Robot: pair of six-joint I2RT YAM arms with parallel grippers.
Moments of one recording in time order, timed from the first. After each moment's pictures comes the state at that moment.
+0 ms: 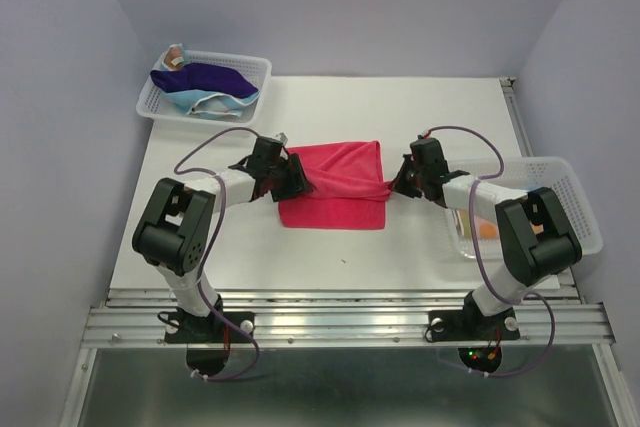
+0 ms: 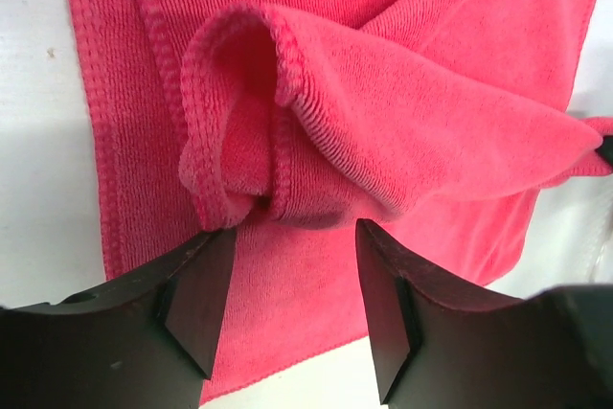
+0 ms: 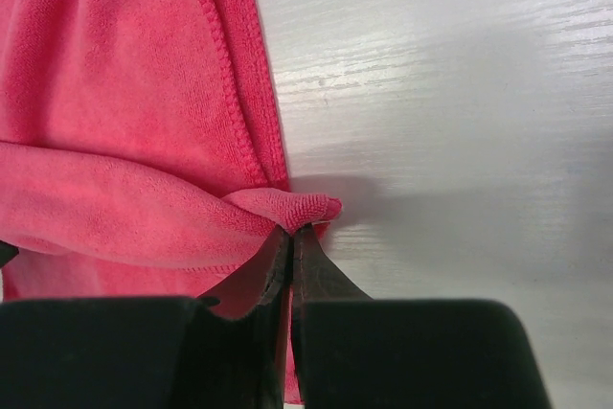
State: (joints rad) left arm -0.41 1.71 0.90 -0.06 0.21 -0.65; right arm 0.34 1.61 0.83 -0.01 0.00 0.67
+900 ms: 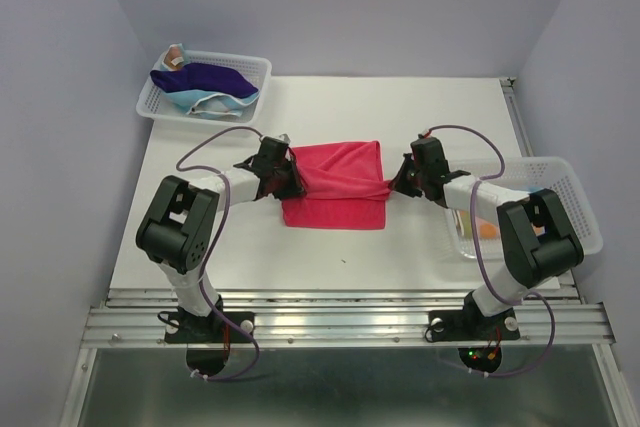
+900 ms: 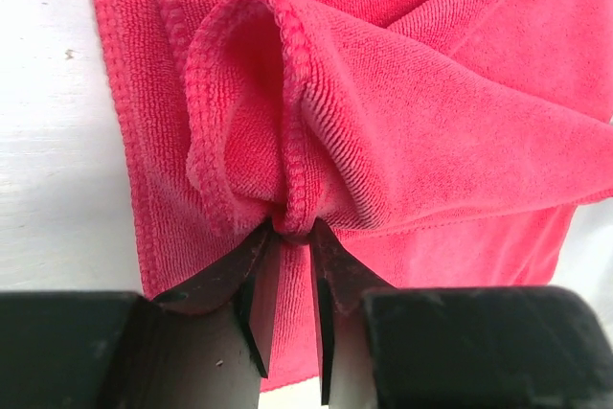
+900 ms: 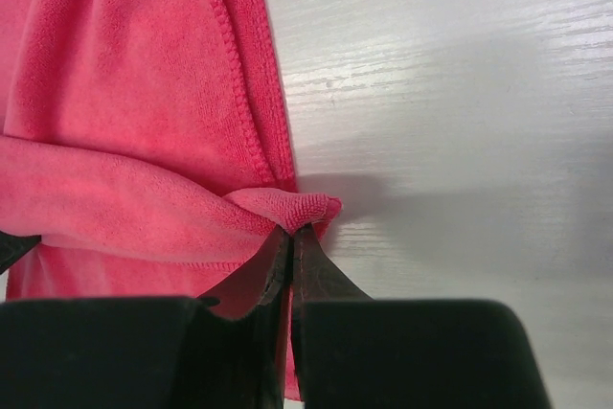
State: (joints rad) left arm -0.44 1.73 0.93 -0.10 0.14 -0.64; right arm 0.34 1.60 0.83 -0.02 0.00 0.67
